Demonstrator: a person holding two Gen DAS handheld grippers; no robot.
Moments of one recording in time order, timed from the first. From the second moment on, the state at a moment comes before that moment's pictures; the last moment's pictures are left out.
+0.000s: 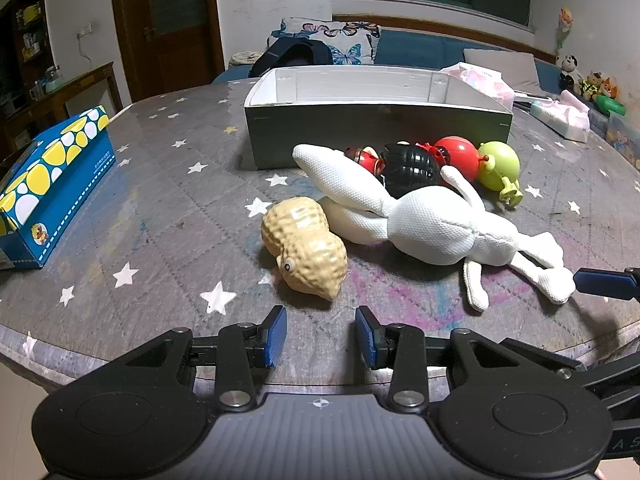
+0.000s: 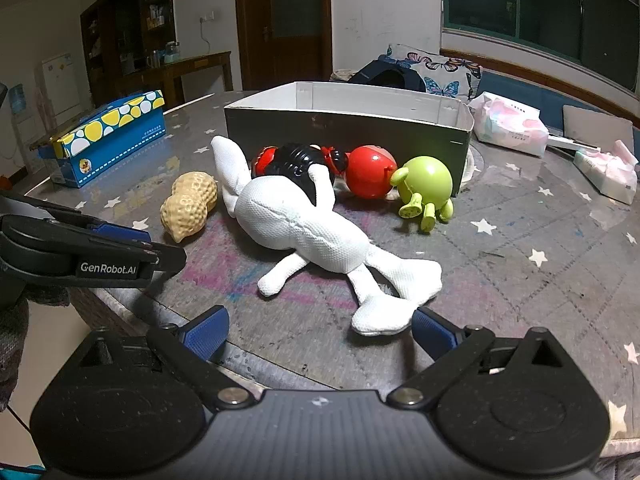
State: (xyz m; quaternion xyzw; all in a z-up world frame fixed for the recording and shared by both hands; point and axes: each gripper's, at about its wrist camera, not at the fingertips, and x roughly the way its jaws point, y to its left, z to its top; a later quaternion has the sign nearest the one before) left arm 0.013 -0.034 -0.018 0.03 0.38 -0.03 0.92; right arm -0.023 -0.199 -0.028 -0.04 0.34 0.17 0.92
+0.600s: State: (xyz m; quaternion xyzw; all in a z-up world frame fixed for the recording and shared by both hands) left arm 0.022 -0.037 -0.018 0.03 0.39 -0.04 0.92; right arm -0.009 -0.203 -0.029 -0.04 0.35 0.16 0.92
